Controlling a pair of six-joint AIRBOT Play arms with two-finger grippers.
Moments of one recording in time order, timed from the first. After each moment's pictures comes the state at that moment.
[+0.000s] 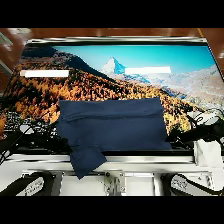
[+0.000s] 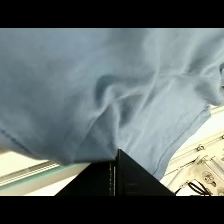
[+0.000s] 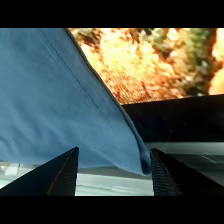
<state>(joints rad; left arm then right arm) 0.13 -1.09 0.40 0.89 -1.26 -1.25 -0.50 -1.32 0.66 -1.20 1.28 1.26</state>
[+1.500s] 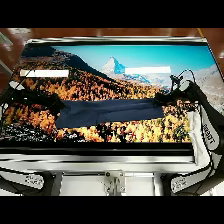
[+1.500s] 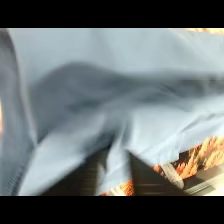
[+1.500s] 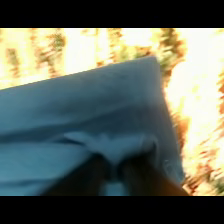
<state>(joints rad) 0.23 -1.67 1.27 0.87 -1.26 -1.30 -0.11 -1.73 1.30 -1.19 0.94 1.44</state>
